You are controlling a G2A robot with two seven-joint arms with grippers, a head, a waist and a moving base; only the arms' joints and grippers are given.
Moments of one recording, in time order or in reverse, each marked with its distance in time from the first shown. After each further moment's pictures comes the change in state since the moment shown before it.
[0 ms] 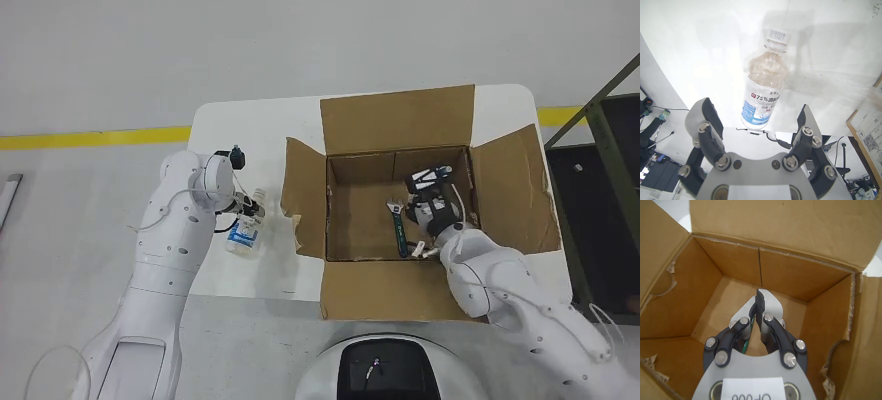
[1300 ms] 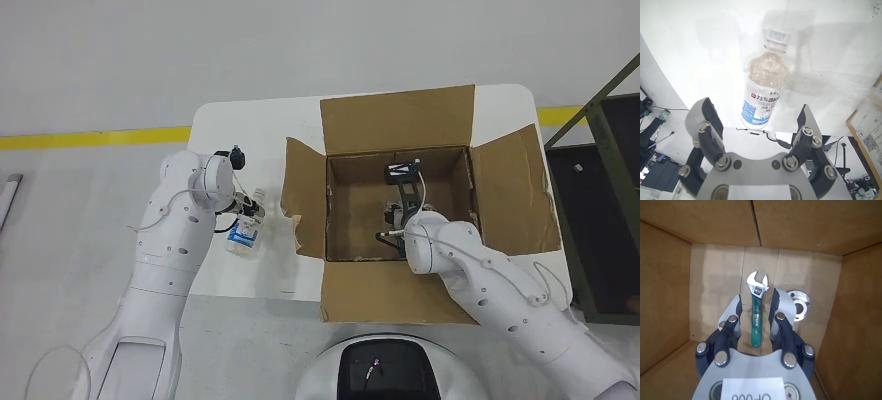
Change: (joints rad) left arm 0.000 0.000 0.000 0.000 0.000 0.000 0.000; right arm 0.245 -0.119 -0.133 0.264 0.083 0.240 0.347
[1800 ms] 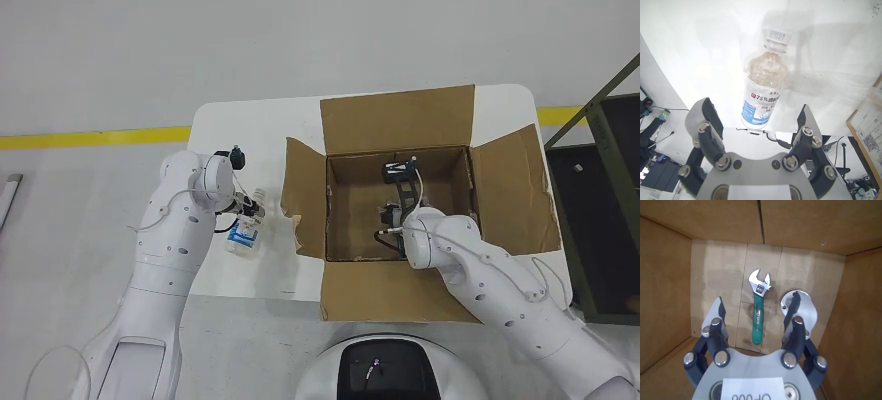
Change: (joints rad) left arm 0.000 0.000 0.000 0.000 0.000 0.000 0.000; right arm 0.015 -0.013 0.013 0.011 -0.019 -0.029 0.060
